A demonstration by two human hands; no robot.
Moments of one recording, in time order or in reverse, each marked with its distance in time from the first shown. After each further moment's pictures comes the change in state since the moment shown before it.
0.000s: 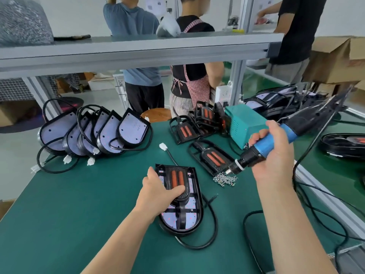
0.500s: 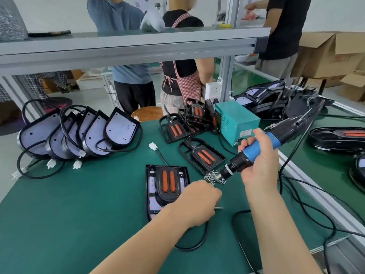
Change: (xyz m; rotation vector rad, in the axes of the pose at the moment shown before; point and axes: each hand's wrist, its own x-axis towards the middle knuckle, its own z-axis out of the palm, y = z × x) left_hand -0.017 0.069 0.071 0.949 -0.405 0.826; right_hand 0.002 0.016 -0.025 -0.036 0.111 0.026
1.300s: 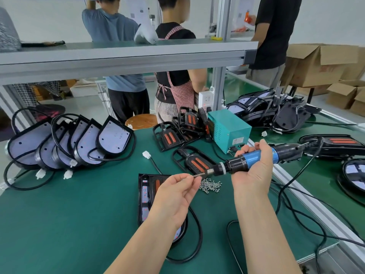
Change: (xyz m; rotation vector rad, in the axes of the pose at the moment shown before) left_hand -0.010 -0.011 -0.006 -2.400 0.631 -0.462; right_hand -0.009 -0.011 0.018 0.352 0.283 0.111
